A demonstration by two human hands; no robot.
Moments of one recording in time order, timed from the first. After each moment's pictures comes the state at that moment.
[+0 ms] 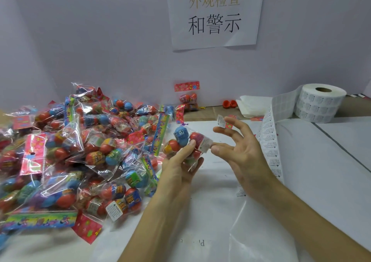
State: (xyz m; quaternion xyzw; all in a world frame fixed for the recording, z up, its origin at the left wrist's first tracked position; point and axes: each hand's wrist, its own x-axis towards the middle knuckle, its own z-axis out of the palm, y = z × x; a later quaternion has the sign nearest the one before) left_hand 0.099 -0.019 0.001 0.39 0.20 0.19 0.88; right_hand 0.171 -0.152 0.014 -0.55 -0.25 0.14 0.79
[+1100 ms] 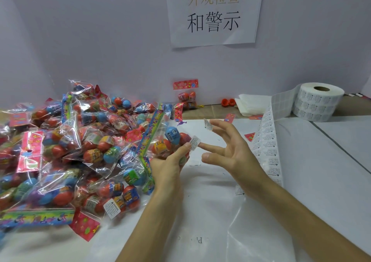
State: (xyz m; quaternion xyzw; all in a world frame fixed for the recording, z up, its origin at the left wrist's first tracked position) left_hand 0.100 -0.018 0.001 0.43 0.26 0.30 0.81; right_hand 0.165 -0.151 0.012 -0.63 -0.32 0.16 0.69
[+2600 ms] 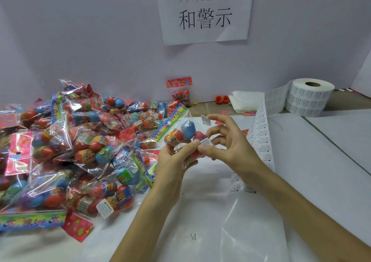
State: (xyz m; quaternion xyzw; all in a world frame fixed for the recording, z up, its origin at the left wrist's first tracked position) left_hand 0.094 -0.024 0.004 0.58 0.12 0.16 0.79; right_hand 0.183 -0.158 0.014 -0.67 -0.32 0.11 0.66
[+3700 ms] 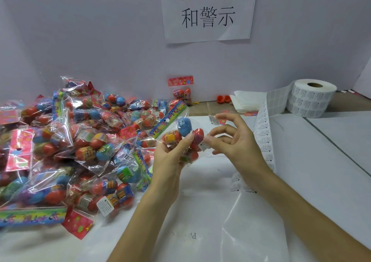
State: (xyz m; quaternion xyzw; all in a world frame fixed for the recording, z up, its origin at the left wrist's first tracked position) left_hand 0.096 -0.020 0.008 0.54 0.15 0.21 0.80; right_hand 0.179 -0.158 0.018 -0.65 -0.27 0.08 0.70
